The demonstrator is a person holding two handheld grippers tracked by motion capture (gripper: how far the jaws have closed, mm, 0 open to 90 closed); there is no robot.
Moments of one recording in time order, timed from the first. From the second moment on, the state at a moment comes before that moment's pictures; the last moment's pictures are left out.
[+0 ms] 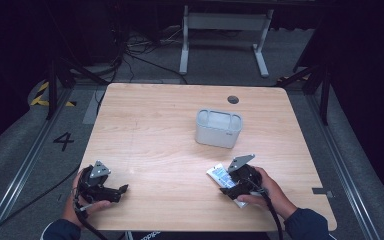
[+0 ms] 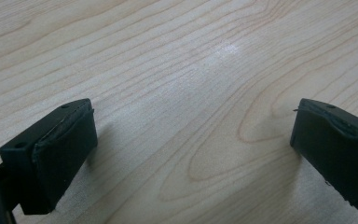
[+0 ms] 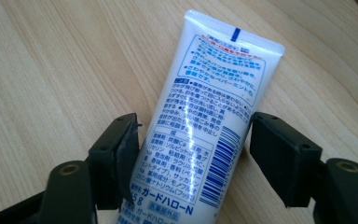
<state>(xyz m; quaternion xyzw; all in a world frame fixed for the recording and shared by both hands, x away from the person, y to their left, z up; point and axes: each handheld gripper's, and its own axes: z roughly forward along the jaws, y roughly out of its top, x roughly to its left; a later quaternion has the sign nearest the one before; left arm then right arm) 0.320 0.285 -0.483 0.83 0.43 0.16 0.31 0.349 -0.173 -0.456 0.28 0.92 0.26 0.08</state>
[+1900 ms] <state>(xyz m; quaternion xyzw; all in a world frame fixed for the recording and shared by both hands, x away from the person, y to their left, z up) 0.320 0.285 -0.483 0.83 0.43 0.16 0.31 0.377 -0.128 -0.446 0.24 0.96 0.13 0.03</state>
